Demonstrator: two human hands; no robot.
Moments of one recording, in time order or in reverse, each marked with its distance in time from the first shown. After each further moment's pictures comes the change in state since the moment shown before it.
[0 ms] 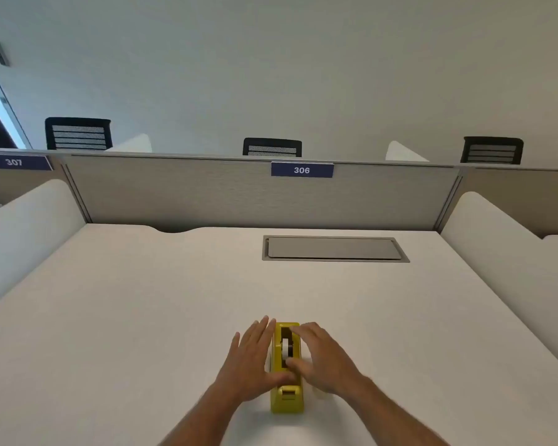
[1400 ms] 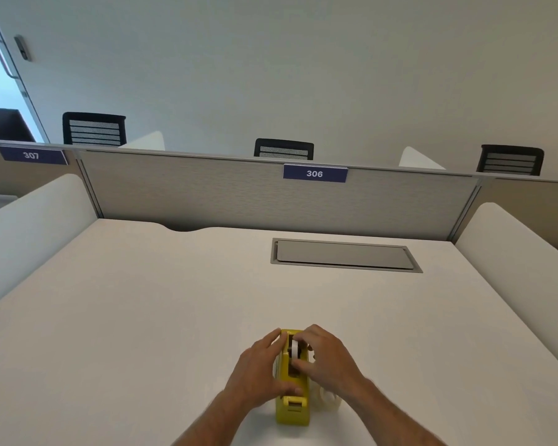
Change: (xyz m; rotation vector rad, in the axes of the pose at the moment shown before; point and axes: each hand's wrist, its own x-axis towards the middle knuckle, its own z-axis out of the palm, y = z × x) left_hand 0.008 -0.001 0.005 -0.178 0.056 0.003; right_hand 0.023 0.002 0.000 0.004 0.028 -0.052
